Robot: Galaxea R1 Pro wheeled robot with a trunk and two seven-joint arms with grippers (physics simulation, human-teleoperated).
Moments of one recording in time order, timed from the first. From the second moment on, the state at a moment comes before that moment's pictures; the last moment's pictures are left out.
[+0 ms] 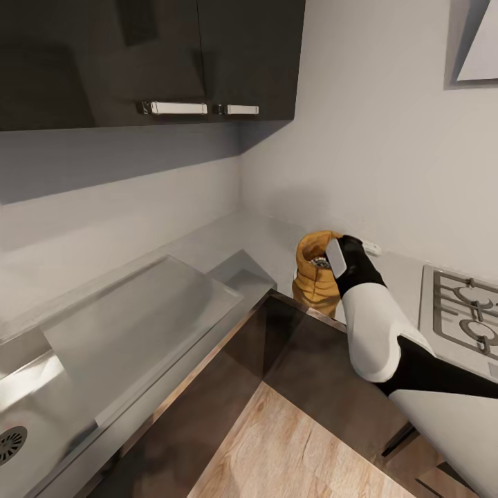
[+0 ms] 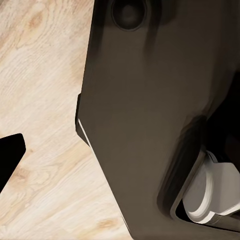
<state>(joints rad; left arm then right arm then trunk) 0.00 -0.04 0.02 -0.08 0.19 -0.08 0.09 -1.32 0.17 -0.51 -0.58 0.07 0.55 -0.62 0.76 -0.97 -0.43</state>
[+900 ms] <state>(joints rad) 0.00 -0.04 0.02 -0.08 0.19 -0.08 0.09 -1.27 0.17 -0.51 -0.58 0.08 0.51 -0.61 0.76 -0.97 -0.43</state>
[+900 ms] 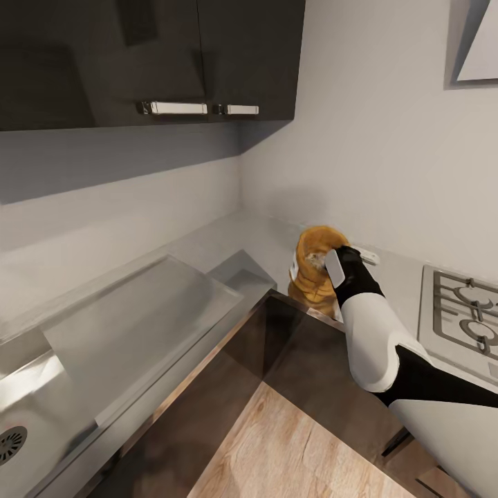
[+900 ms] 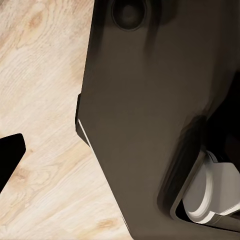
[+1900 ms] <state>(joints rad) 0.00 -0.04 0.02 -0.08 0.19 -0.08 0.09 -1.27 0.17 -0.38 -0.79 0.07 0.89 -0.61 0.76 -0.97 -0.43</state>
